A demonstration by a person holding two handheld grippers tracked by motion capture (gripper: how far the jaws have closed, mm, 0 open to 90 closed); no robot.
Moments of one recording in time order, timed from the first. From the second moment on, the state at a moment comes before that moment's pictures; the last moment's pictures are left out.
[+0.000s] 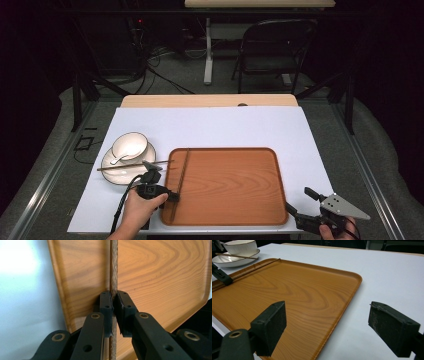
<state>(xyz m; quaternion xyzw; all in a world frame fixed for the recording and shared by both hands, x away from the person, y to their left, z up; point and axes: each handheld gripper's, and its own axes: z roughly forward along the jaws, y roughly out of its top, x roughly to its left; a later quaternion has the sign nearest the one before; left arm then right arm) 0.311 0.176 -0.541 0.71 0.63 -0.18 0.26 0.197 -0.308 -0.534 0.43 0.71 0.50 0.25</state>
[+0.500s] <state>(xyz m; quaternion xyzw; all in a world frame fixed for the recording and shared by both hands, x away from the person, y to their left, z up) 0.308 0.180 -0.537 0.70 0.63 -0.17 0.28 0.198 -0.308 -0.534 0.43 0.71 0.50 0.25</state>
